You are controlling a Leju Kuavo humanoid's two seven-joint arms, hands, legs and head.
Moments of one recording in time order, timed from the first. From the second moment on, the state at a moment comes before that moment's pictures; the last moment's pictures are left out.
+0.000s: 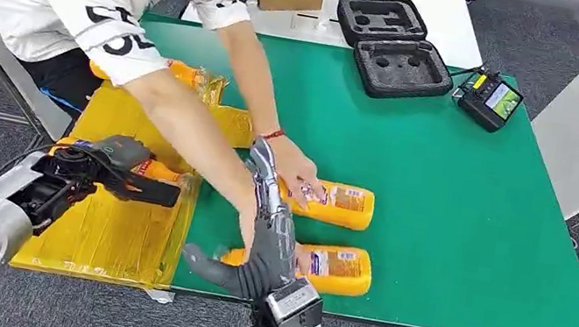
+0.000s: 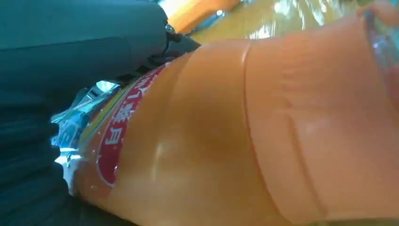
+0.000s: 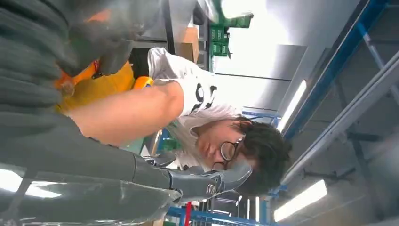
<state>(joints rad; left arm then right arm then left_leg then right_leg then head) -0.82 0.16 -0.50 -0.50 -1.08 -0.16 -0.33 -0.18 0.20 0.55 -1.45 0.04 -0.36 -0.70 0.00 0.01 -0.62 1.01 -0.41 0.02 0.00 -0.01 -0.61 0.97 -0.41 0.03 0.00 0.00</state>
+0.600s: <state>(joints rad) -0.86 0.14 -0.52 -0.44 -1.05 -0.25 -0.33 -0.18 0.22 0.52 -1.39 0.04 -0.36 -0.70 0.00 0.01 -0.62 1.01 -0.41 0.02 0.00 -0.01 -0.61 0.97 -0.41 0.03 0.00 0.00</state>
